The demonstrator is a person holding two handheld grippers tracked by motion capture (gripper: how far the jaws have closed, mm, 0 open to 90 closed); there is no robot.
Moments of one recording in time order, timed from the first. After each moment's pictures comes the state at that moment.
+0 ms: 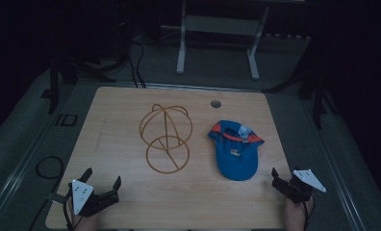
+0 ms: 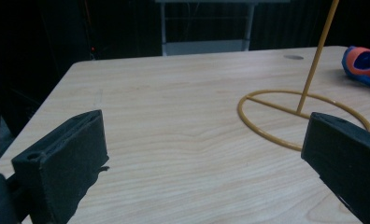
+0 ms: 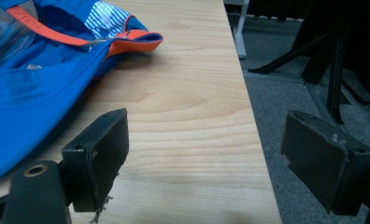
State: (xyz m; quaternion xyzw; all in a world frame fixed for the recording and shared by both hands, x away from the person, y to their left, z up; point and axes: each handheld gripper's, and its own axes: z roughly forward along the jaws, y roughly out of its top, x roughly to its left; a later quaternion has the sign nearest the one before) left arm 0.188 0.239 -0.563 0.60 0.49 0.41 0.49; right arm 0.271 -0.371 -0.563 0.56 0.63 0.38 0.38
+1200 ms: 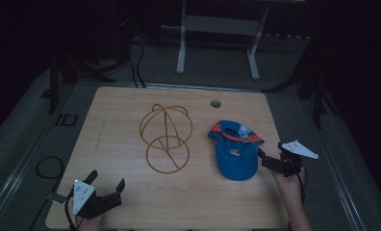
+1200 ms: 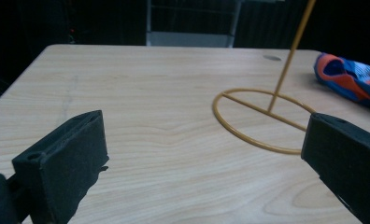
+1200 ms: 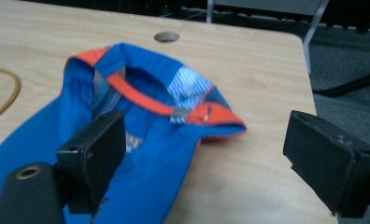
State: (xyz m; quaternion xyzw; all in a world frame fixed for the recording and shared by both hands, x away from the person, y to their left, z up) left arm 0.183 0.230 -0.555 0.60 0.50 0.35 0.51; right arm 0.327 -0.333 -0.500 0.49 0.70 0.43 0.30
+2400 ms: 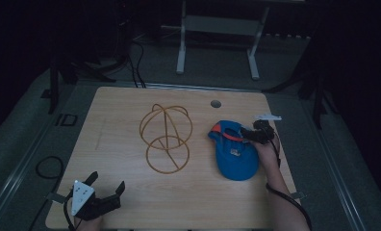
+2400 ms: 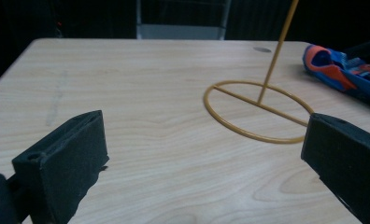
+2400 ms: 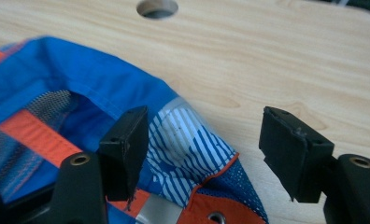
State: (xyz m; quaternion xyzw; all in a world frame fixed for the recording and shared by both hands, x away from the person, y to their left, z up) left arm 0.180 0.233 -0.553 0.62 0.50 0.33 0.51; right arm 0.465 -0.294 -0.536 0.49 0.75 0.36 0.25
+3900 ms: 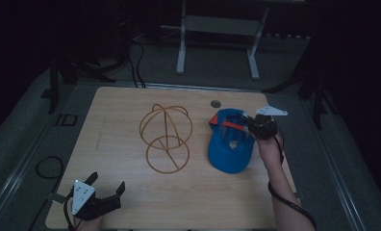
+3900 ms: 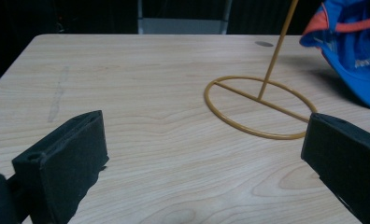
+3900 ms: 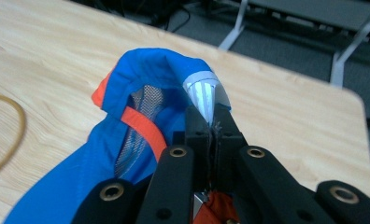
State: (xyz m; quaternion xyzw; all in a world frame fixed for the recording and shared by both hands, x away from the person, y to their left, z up) left arm 0.178 0.232 -0.548 0.62 0.50 0.33 0.50; right arm 0.420 -0.267 -0.454 0.42 0.76 0.41 0.28
